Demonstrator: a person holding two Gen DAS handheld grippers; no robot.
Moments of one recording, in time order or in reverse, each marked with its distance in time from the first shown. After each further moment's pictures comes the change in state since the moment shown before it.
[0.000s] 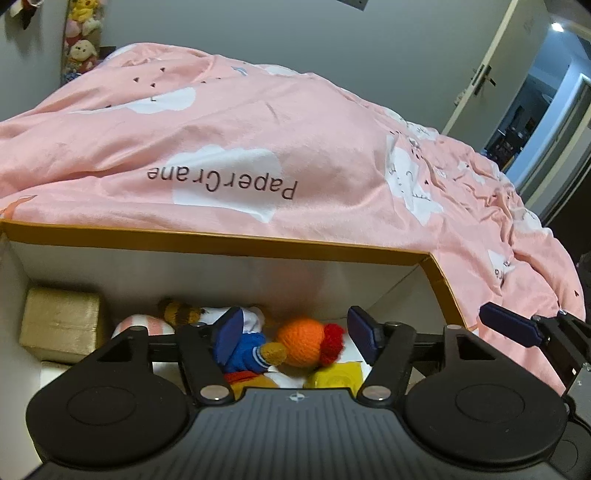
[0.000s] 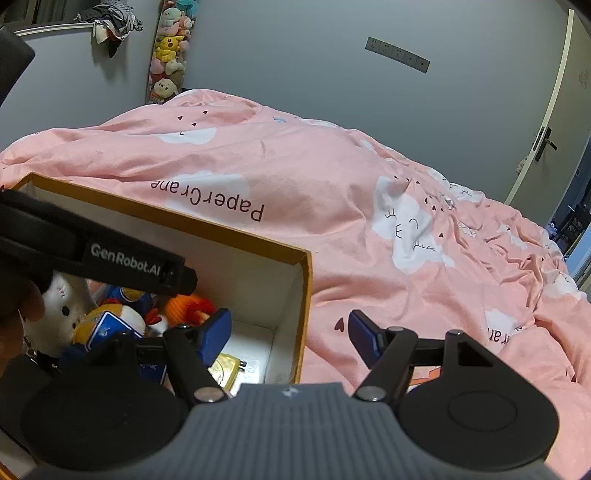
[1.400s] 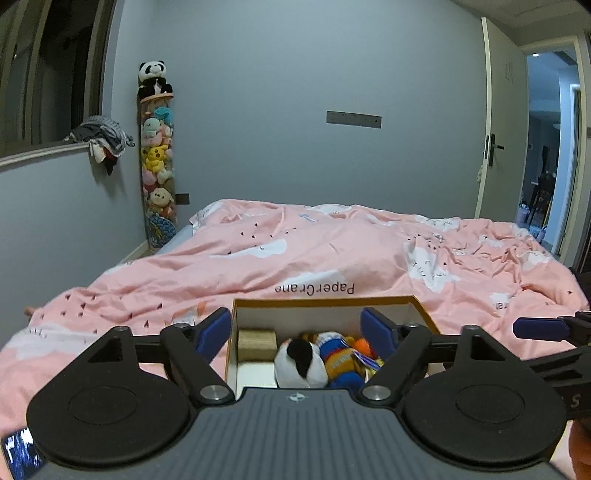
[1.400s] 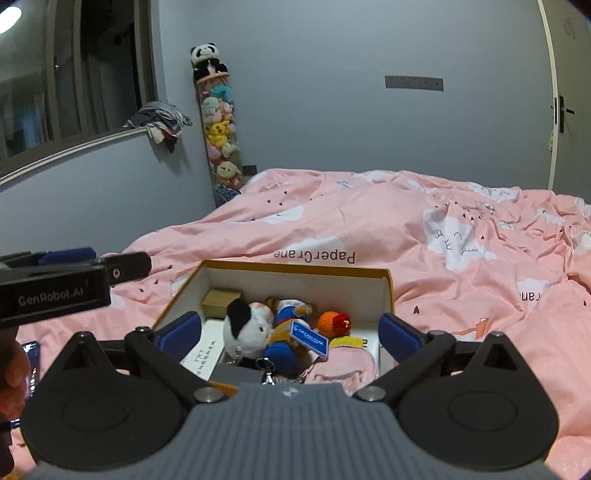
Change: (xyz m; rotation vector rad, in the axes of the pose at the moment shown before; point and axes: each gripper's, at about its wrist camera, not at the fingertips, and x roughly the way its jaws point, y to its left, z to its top) left arm -0.248 -0.026 -0.091 0.153 -0.431 0.256; right arm -0.213 0.009 -0.034 0.230 -0.194 0.289
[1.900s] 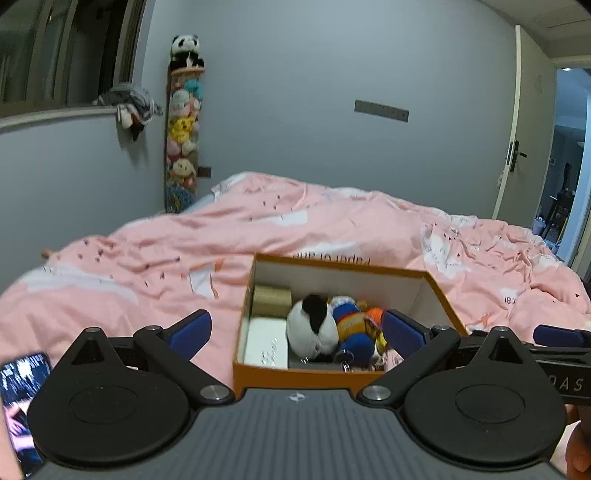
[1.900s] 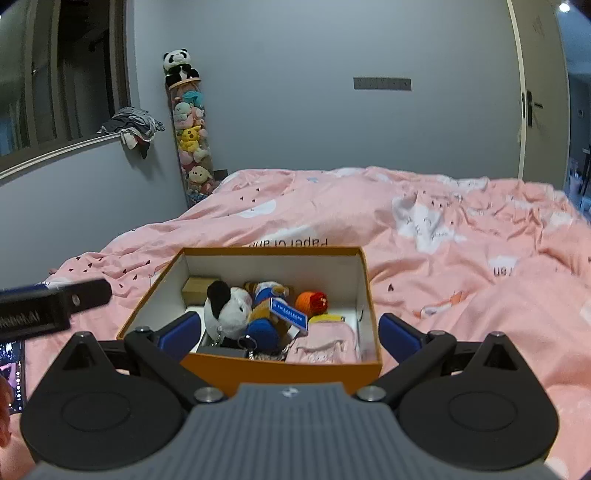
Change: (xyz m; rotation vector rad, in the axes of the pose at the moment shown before) left arm -0.006 0.013 -0.040 -0.105 0.052 0.047; right arm -0.006 0.000 -0.035 0.053 0.000 -0.093
